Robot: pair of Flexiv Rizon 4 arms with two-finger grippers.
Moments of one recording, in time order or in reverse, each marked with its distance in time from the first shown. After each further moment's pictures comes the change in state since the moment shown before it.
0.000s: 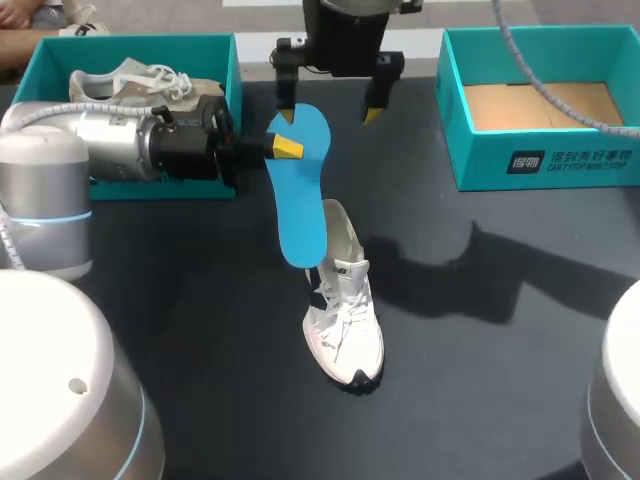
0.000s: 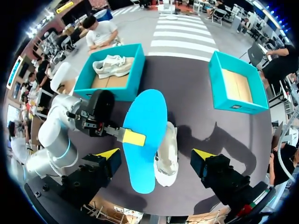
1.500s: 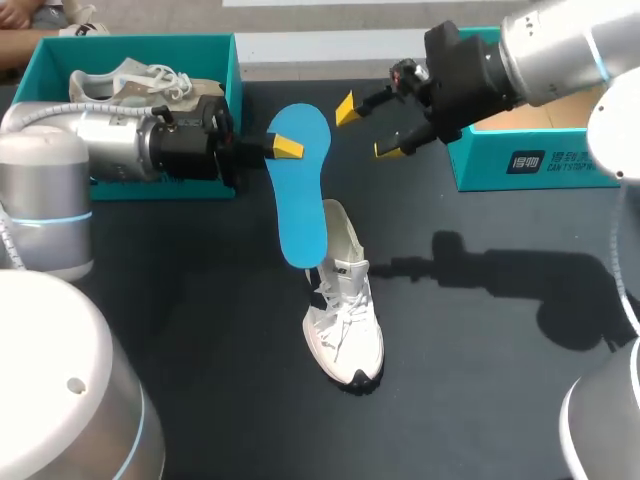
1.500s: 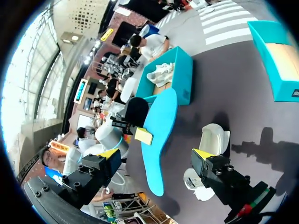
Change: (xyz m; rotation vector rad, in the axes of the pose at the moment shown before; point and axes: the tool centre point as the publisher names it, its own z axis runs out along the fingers) left arm 0.000 0.000 0.000 0.000 0.001 0.000; right arm -0.040 -0.005 0.029 -0.065 0.815 0.058
